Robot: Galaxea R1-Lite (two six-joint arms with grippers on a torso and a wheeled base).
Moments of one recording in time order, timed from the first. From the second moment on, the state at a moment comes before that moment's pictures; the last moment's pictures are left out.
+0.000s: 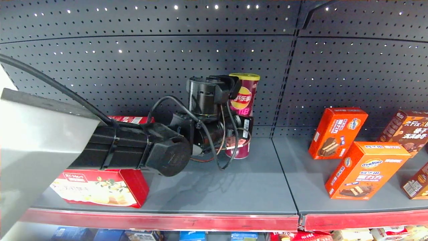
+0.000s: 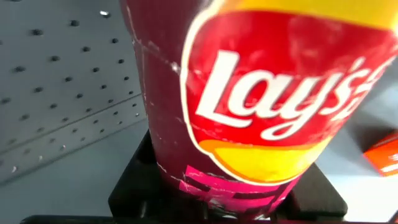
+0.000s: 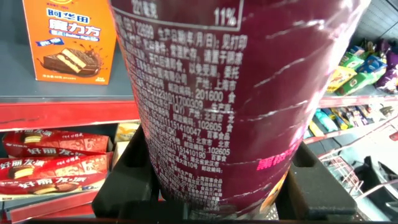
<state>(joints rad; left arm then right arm) -0.70 2.06 -1.42 -0.48 0.09 -0.12 -0.69 0.04 -0.45 0.39 0.19 -0.37</state>
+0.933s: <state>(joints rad) -0.70 1.80 -1.06 -0.48 0.15 -0.07 -0.70 0.04 -0.48 0.39 0.19 -0.37</state>
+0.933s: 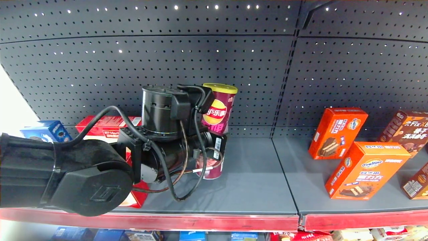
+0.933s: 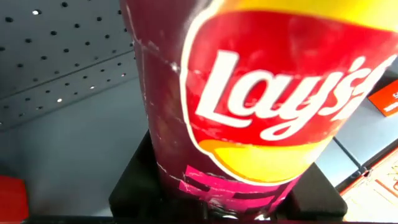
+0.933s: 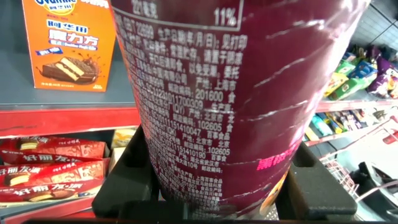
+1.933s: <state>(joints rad) -0.66 1.67 -0.87 -0.53 0.22 -0.09 -0.69 0.00 -0.46 0.40 0.19 -0.36</state>
